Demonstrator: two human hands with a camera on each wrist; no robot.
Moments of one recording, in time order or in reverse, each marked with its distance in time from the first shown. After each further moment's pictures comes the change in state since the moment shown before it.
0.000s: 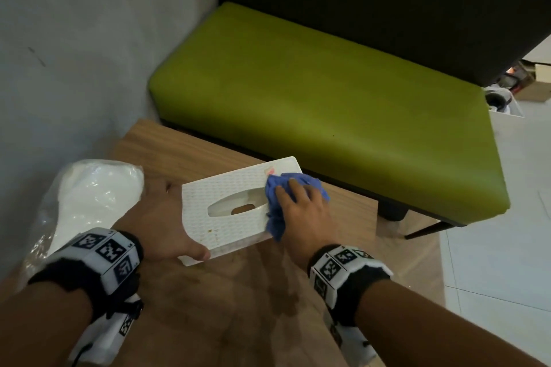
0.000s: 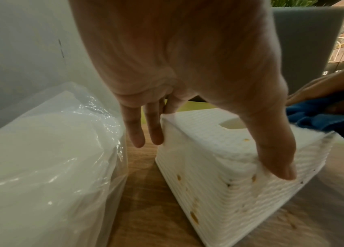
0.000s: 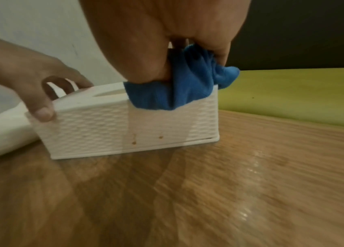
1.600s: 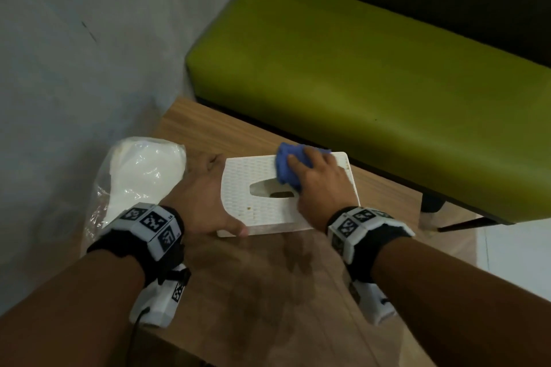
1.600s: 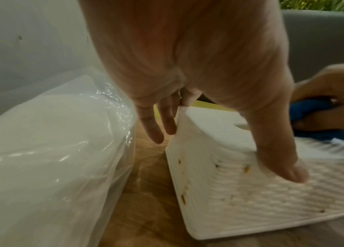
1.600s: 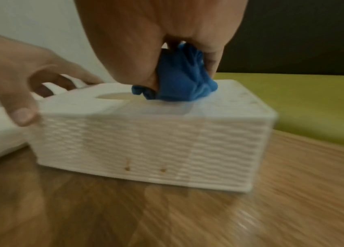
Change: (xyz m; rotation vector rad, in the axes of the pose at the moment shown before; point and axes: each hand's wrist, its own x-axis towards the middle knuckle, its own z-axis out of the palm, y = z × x) left_hand 0.014 -0.023 0.007 -0.175 0.027 0.122; right_hand 0.041 -0.037 -0.007 -0.004 0.024 -0.109
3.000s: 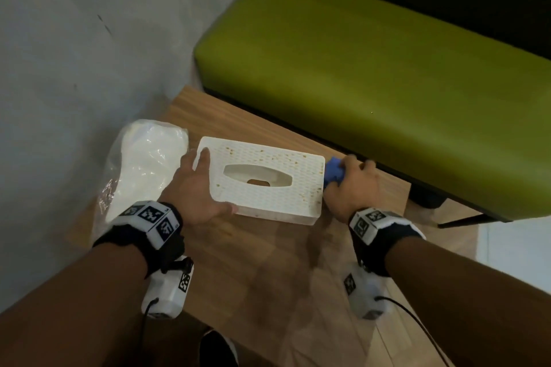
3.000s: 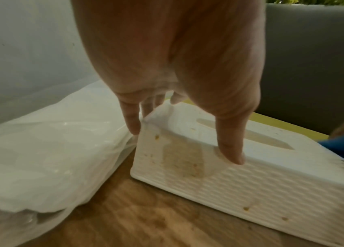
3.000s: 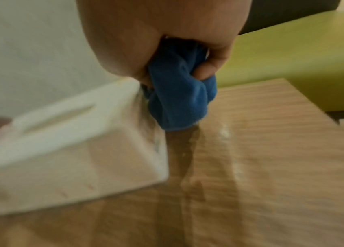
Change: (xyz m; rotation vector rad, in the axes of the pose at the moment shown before) left_hand -0.028 0.003 0.023 -0.050 0.030 -0.281; right_hand -0.042 0.059 0.006 0.334 0.072 0.443
